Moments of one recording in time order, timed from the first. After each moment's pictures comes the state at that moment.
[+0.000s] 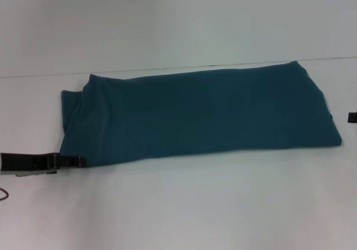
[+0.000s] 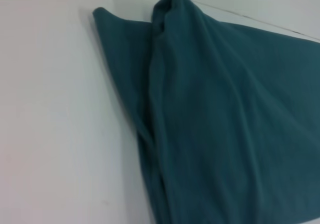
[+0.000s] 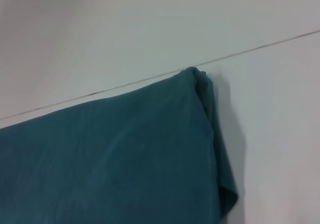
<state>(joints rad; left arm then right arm) -0.59 -2.11 0.70 0.88 2.50 1.25 -2.42 0.50 1.89 -0.54 -0.74 -2.32 -1.20 2.20</state>
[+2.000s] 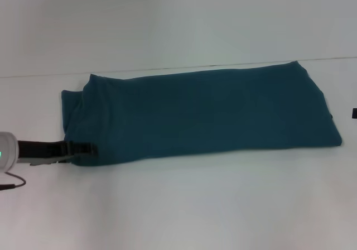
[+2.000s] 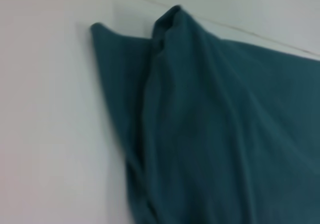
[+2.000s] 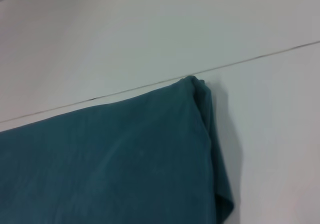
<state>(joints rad) -0.64 -2.13 0.71 0.83 2.52 1.17 -2.48 0.50 1.87 -0.54 -0.75 -2.32 -1.21 2.20</state>
